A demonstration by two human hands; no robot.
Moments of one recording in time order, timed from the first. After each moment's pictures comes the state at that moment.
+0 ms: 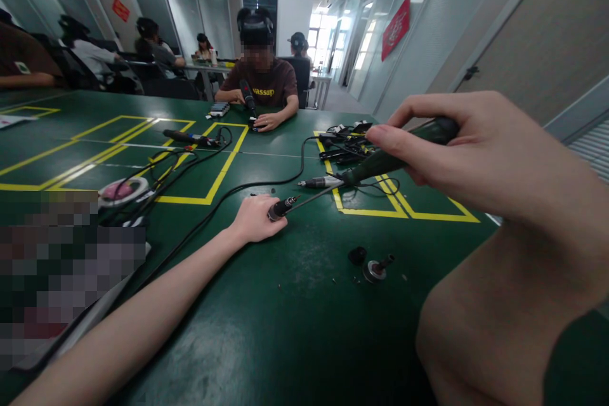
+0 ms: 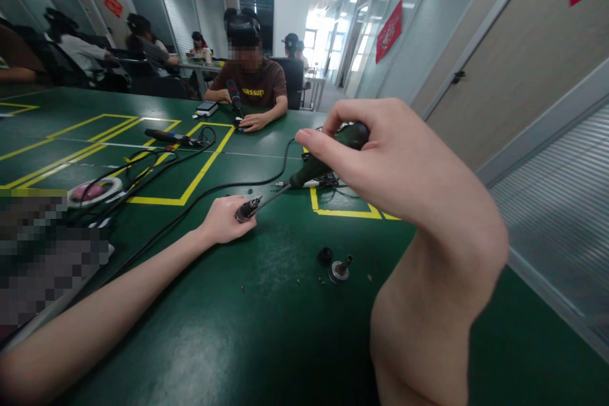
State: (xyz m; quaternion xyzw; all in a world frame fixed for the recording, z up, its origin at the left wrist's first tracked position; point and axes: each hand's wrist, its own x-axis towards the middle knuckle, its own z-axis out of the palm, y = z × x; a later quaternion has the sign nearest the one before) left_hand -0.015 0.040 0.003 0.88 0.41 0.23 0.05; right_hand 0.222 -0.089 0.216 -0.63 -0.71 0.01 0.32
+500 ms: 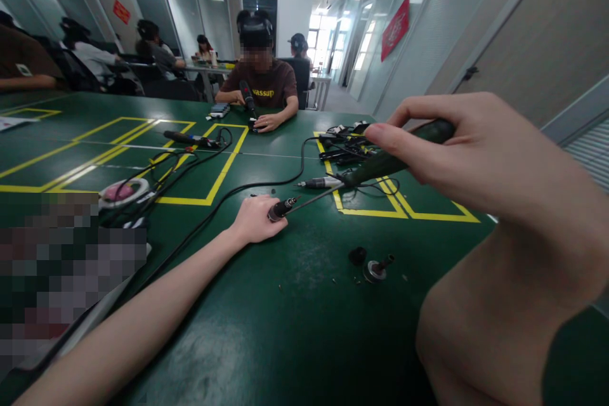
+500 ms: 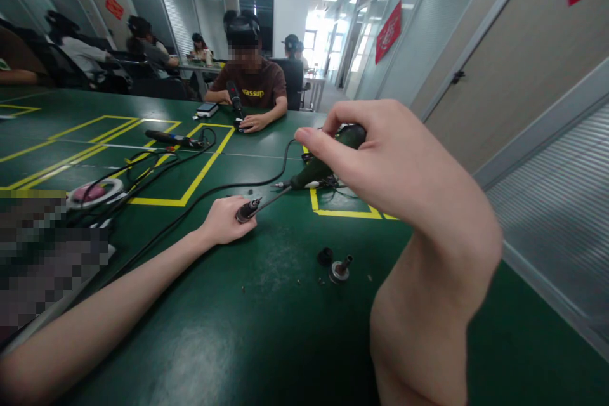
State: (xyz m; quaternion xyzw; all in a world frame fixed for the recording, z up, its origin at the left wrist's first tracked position) left_hand -0.015 0.041 0.001 0.88 0.41 0.23 0.04; right_hand 0.221 -0.088 0.218 -0.63 -0.71 -0.02 0.30
